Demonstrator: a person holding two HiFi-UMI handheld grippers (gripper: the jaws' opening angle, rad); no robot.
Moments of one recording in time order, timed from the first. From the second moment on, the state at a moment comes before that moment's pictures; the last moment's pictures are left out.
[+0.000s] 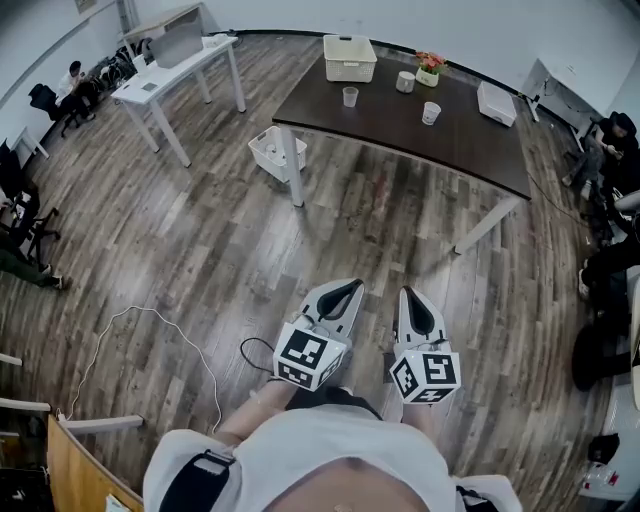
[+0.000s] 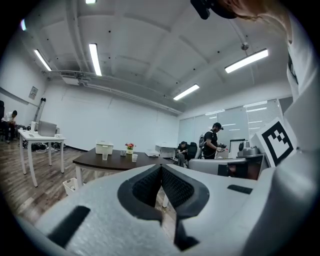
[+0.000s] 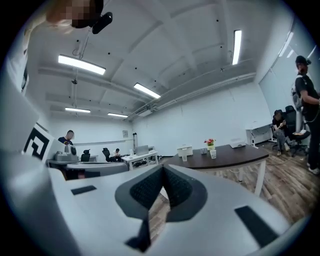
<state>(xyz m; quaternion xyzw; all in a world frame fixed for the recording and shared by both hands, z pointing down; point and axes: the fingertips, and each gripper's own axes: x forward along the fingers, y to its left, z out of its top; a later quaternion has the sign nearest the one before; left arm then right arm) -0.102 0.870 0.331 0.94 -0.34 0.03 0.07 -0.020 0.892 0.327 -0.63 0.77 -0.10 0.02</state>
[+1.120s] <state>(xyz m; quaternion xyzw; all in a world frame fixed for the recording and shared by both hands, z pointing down) -0.128 0.688 0.329 0.95 -0.32 0.03 0.07 -0.020 0.727 0.314 -0.66 0.74 -0.10 0.07</state>
